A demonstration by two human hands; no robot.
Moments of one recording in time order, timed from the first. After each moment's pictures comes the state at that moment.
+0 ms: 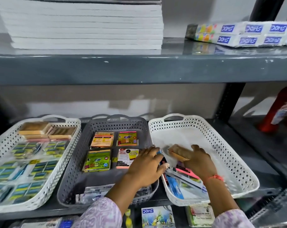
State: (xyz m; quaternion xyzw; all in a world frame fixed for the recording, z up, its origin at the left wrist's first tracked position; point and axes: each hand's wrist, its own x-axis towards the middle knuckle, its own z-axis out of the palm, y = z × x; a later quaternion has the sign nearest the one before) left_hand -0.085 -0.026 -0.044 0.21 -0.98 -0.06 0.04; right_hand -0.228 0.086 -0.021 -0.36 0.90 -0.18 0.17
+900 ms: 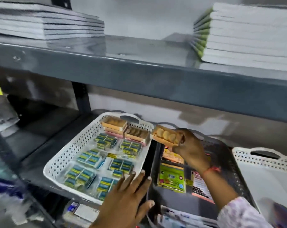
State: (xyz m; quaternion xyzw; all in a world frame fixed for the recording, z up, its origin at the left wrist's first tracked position) left_hand 0.166 -0.105 -0.064 0.40 -0.91 -0.02 0.10; right_hand -0.049 -0.138 0.021 -0.56 0.74 -0.33 0.15
